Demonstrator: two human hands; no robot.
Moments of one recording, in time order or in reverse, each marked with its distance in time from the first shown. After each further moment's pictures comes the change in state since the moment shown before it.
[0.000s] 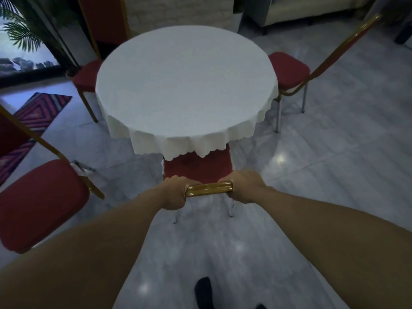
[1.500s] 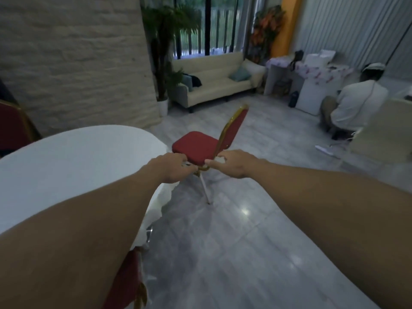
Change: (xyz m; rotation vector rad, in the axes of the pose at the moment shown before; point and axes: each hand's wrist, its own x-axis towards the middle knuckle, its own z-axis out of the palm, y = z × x) left_hand 0.351 0.432 -0.231 0.250 0.296 -0.012; right_hand -0.049 0.420 -0.369 0.108 0.287 0.341
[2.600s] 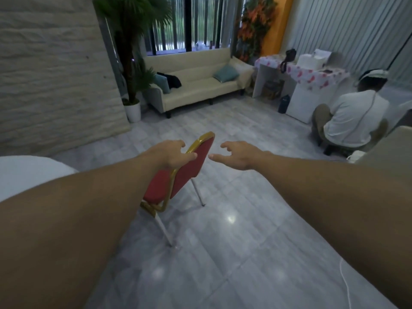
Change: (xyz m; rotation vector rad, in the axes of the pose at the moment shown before) left_hand 0.472 0.222 -0.068 -0.066 0.037 -0.009; right_hand 0.334 0.336 -0.199 0.008 0.024 0.017
